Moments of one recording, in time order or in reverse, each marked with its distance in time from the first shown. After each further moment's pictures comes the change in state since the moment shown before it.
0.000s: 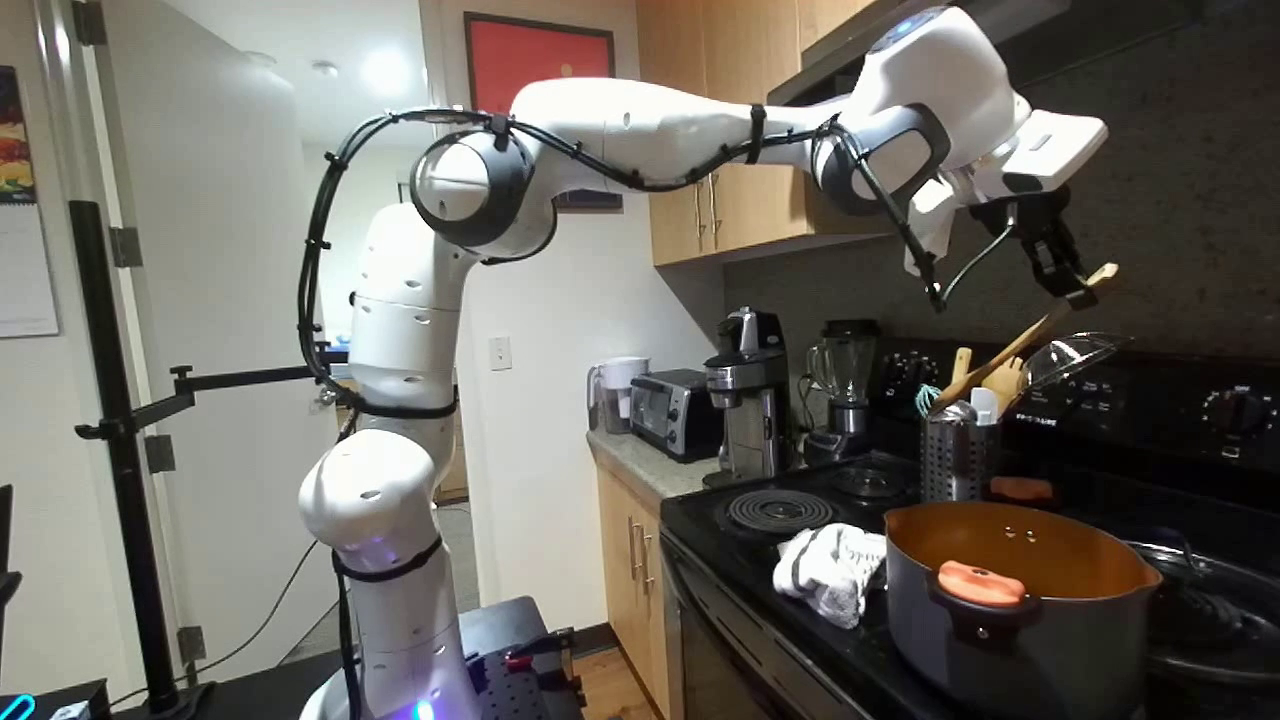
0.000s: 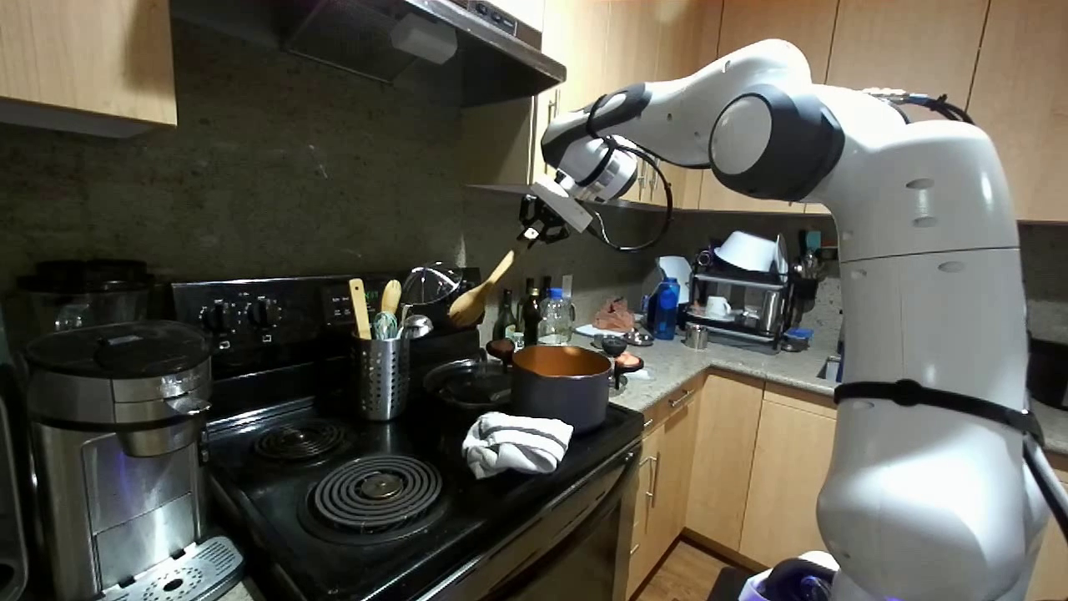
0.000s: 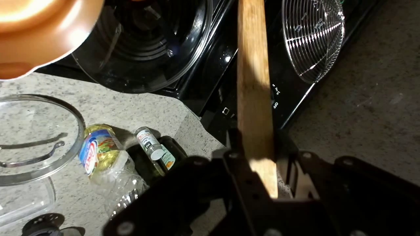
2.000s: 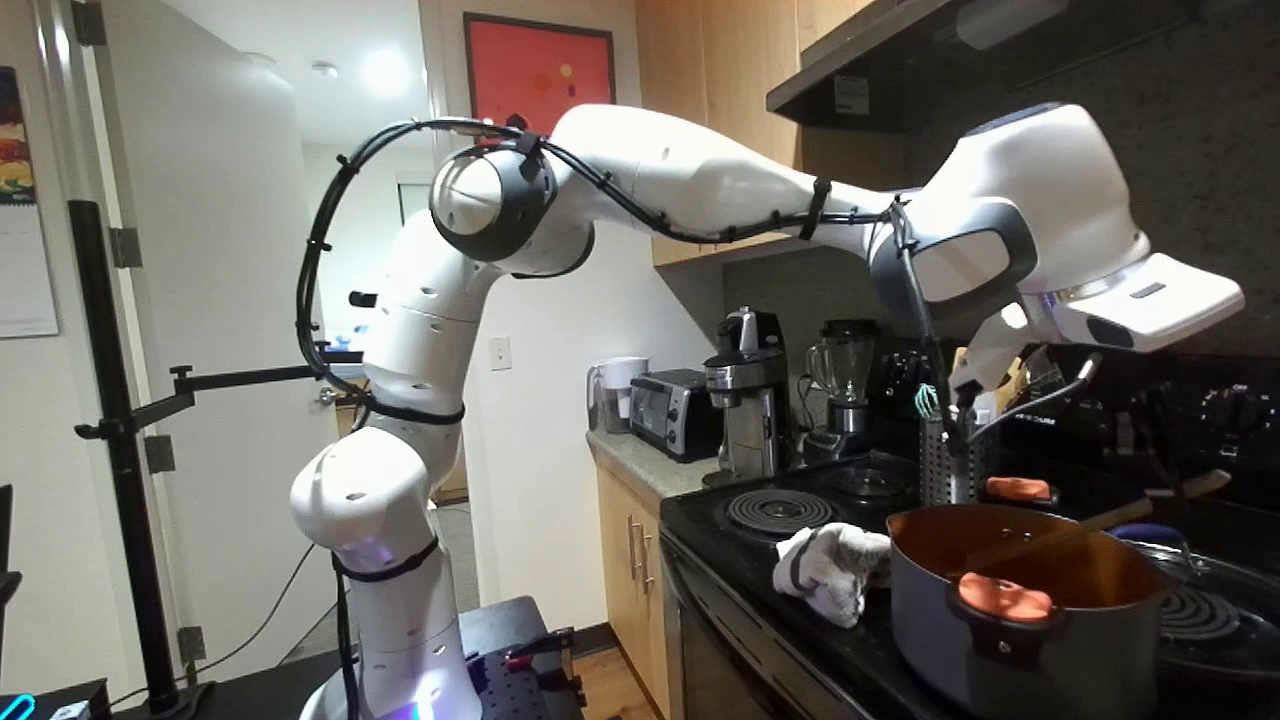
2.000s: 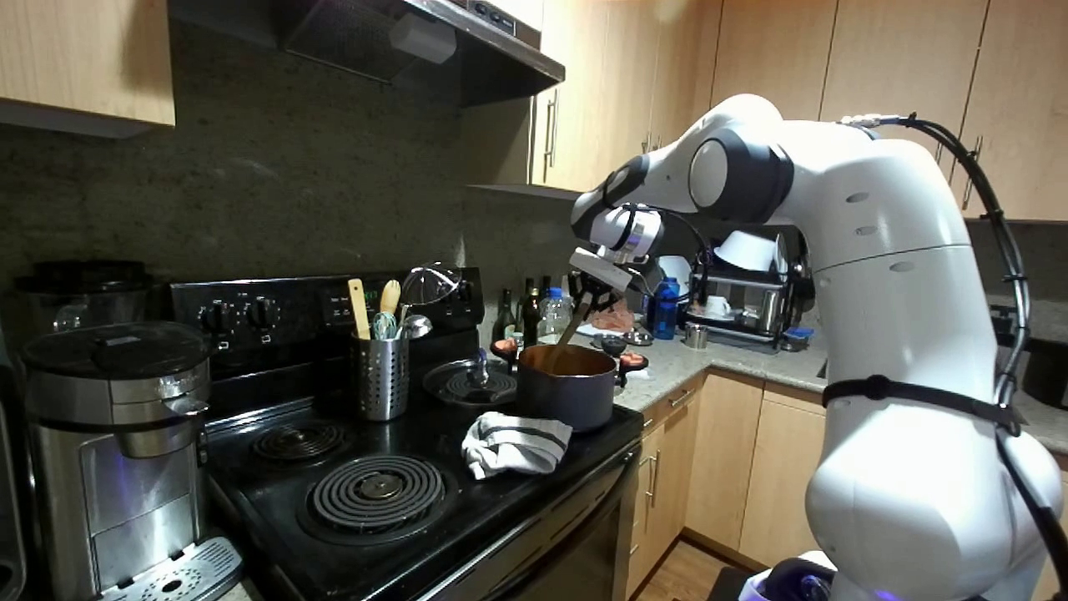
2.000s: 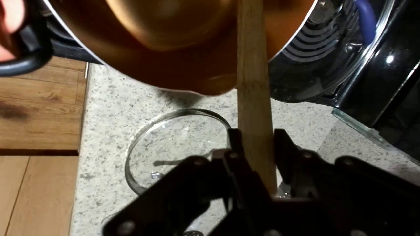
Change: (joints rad) arm -0.096 0.132 -0.091 -0.091 -0.136 -0.052 0.077
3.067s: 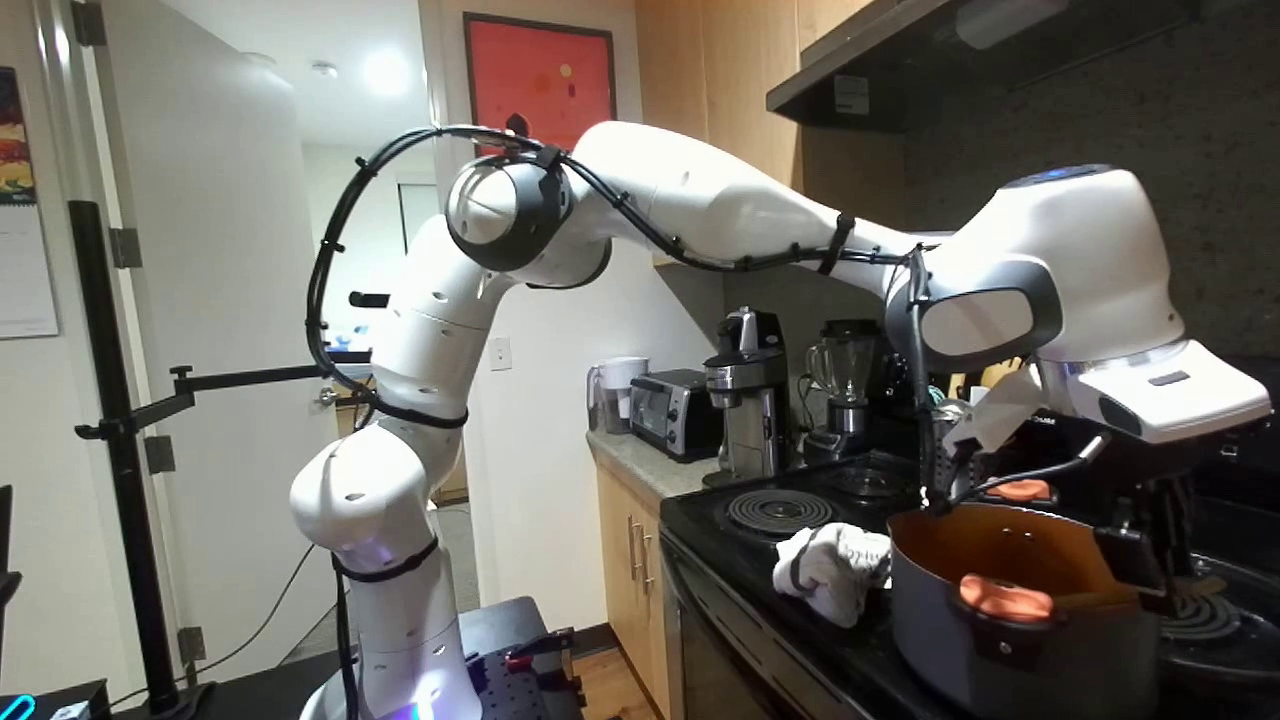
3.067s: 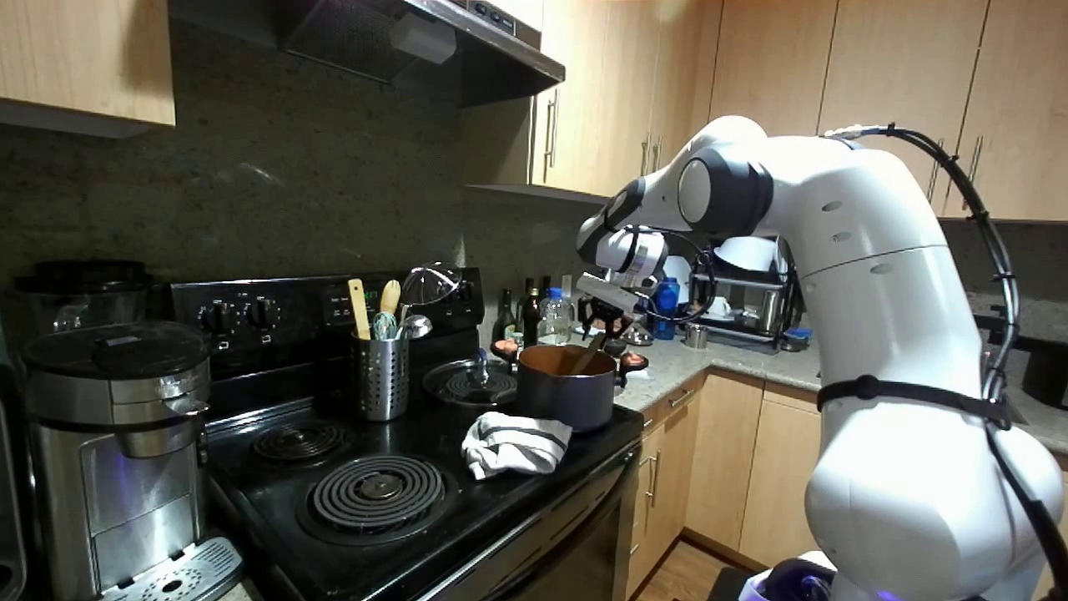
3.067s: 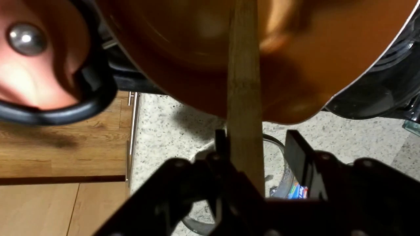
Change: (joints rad) arm -0.007 0.072 -0.044 -0.015 -0.003 -0.054 0.062
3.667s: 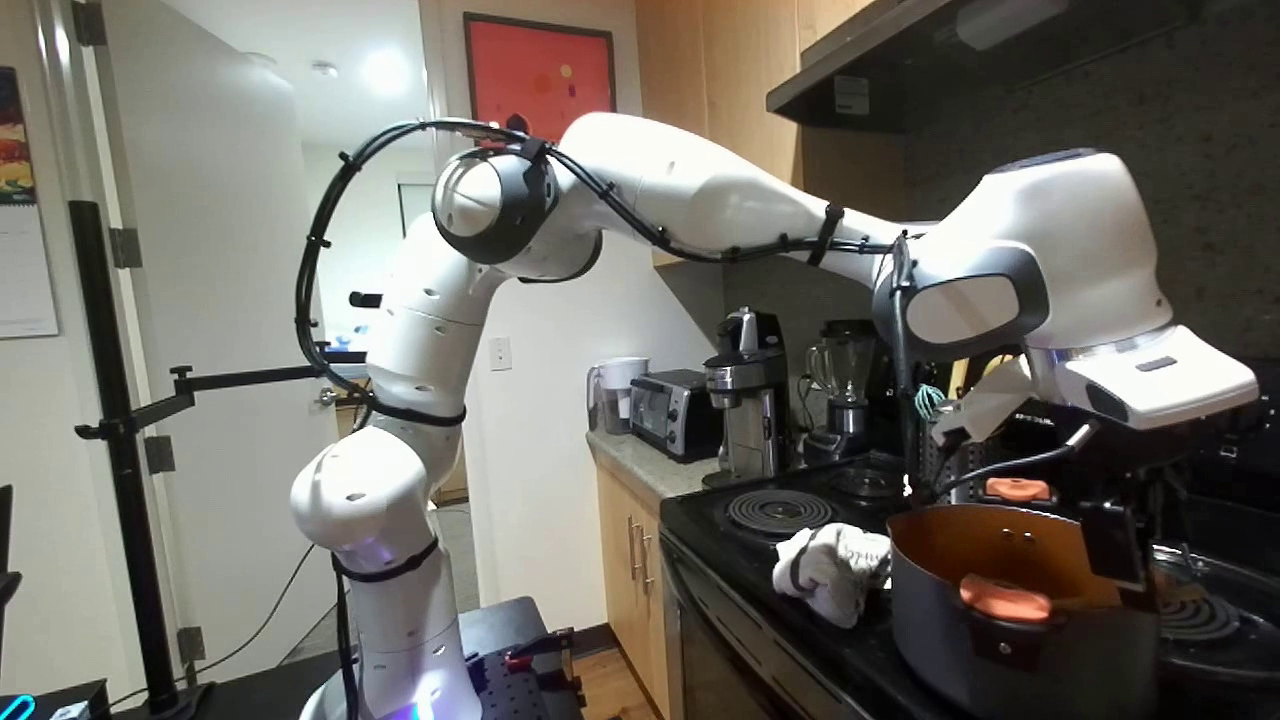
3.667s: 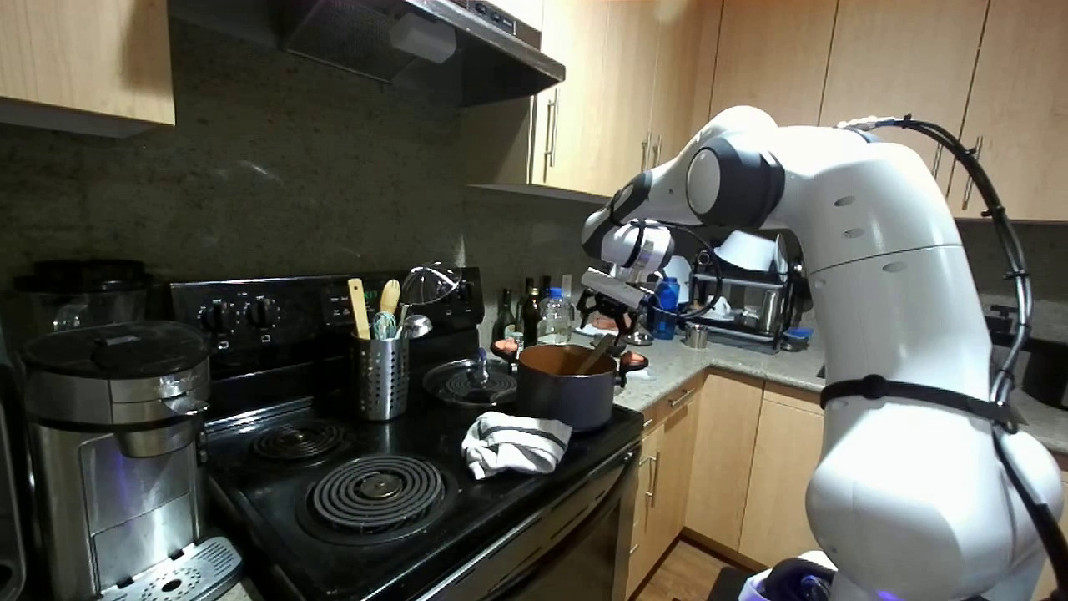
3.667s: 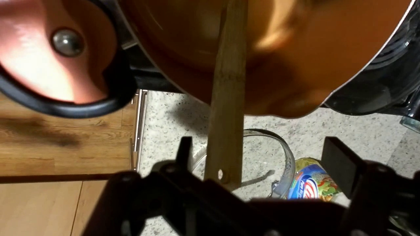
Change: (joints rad) arm 0.007 -0.043 -0.013 -0.037 -0.008 0.000 0.000
